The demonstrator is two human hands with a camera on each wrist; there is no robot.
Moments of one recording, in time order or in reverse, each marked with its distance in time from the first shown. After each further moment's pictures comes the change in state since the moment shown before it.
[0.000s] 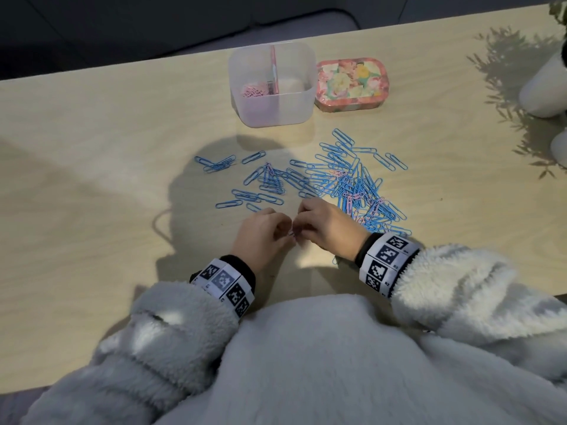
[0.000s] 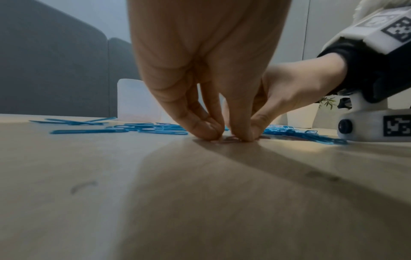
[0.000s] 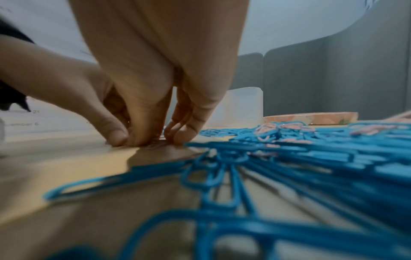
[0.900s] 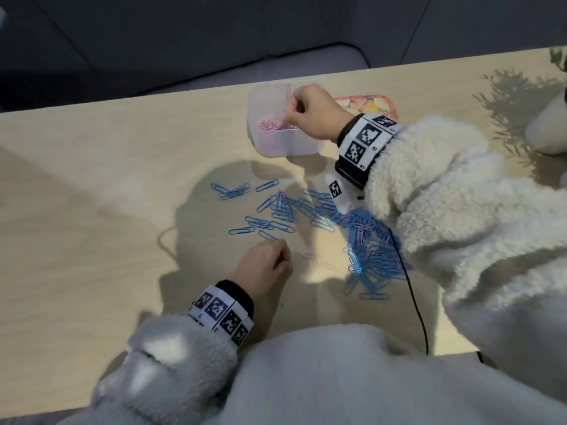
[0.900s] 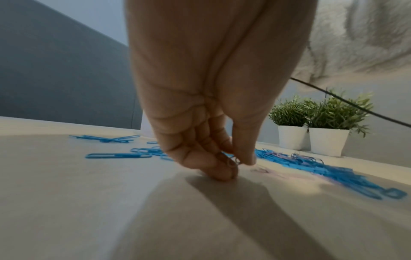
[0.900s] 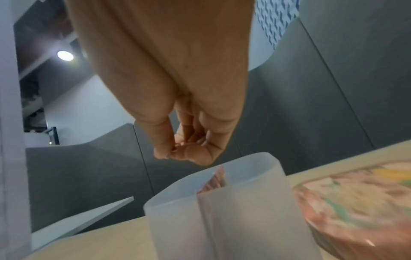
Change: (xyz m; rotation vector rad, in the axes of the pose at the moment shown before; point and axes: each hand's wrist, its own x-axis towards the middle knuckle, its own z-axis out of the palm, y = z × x) left_hand -0.001 -0.017 -0.010 -0.030 -0.101 0.007; right_hand 0.161 -0.017 -0.143 0.175 0.252 0.193
